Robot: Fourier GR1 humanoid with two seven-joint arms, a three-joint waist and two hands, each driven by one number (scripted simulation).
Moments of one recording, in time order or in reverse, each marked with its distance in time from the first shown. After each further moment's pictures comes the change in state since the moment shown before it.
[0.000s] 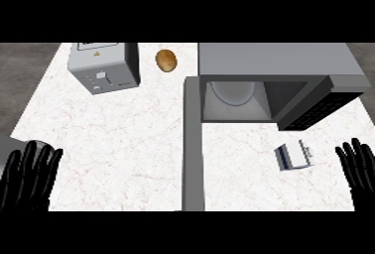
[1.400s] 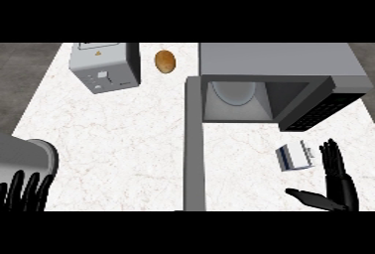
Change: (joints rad) left arm 0.176 0.001 0.010 -0.001 0.013 -0.110 -0.147; right arm -0.421 -0.105 -0.154 1.098 0.177 -0.155 -0.629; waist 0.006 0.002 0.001
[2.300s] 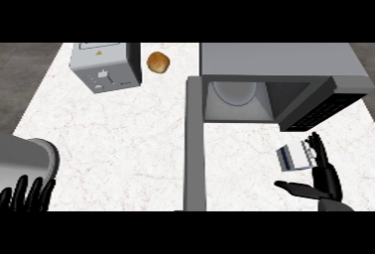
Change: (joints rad) left arm 0.024 0.002 0.003 0.040 -0.008 -0.030 -0.044; right arm -0.188 -0.029 0.011 0.335 0.034 -0.031 -0.124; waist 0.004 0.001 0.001
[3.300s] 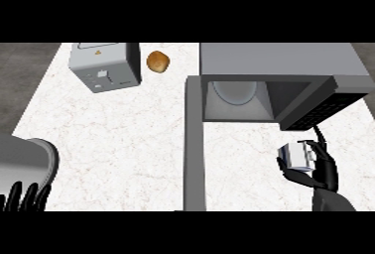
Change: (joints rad) left arm 0.028 0.006 0.015 -0.005 0.019 -0.043 -0.023; right arm -0.094 0.001 -0.075 0.103 -0.030 -0.183 -0.038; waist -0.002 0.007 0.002
